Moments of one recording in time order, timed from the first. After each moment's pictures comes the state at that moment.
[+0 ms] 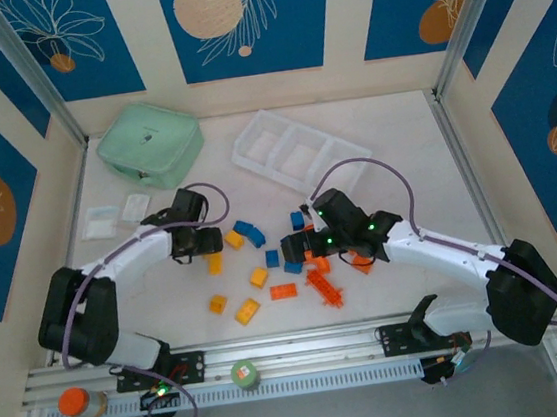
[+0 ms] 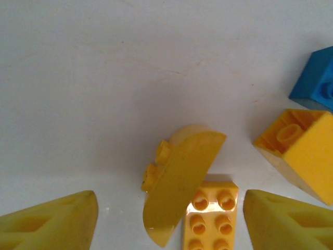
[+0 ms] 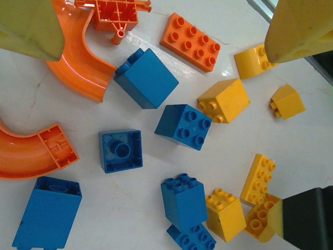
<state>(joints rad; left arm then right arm) -0.40 1.48 0.85 -0.59 -0.07 -0.38 0.75 1.24 0.76 -0.41 -0.18 0.52</state>
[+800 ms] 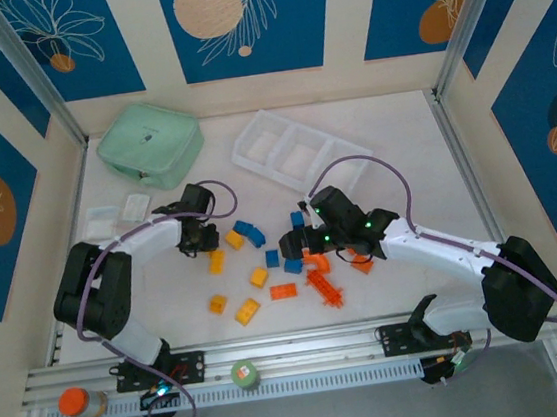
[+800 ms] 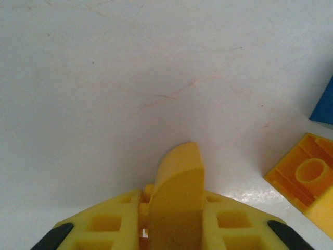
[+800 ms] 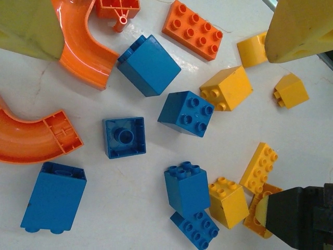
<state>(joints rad) -0.40 1.61 0.91 -0.56 -0.06 -0.32 0.75 1.26 0.78 -0.40 -0.17 0.52</state>
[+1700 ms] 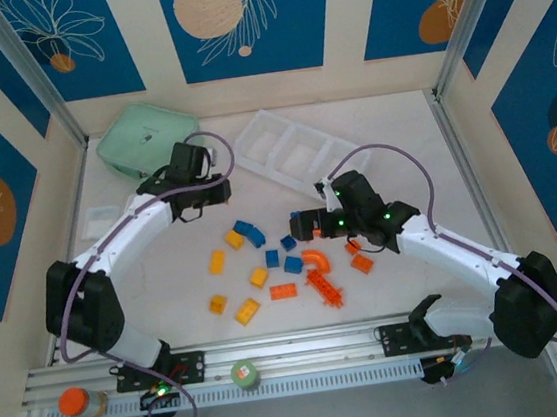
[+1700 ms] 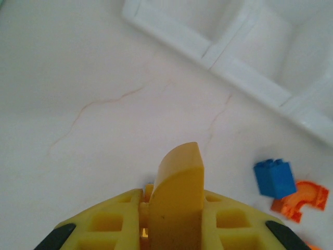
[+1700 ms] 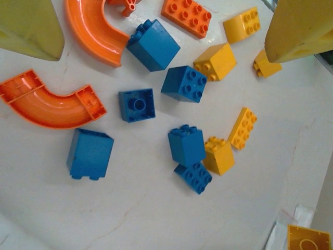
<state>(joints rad) -0.44 1.55 1.24 -0.56 0.08 -0.38 0.60 1.18 0.79 -0.38 -0.25 0.52</state>
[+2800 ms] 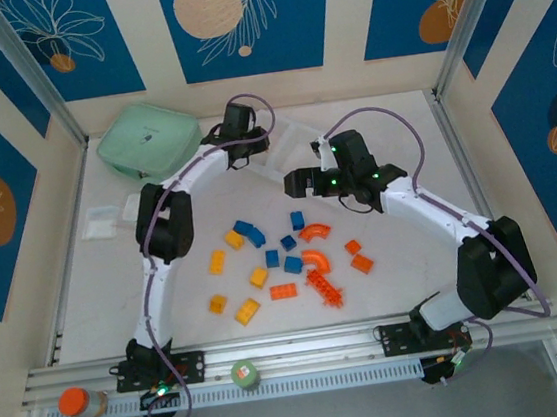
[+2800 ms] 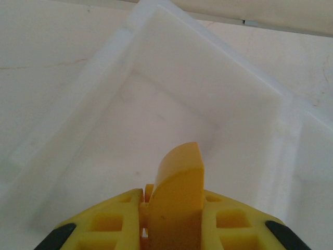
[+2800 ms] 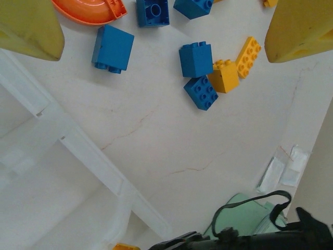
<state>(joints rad) -0.45 2.38 2.03 -0.36 0.06 -0.47 0.46 1.43 1.05 -0.33 -0.31 0.43</state>
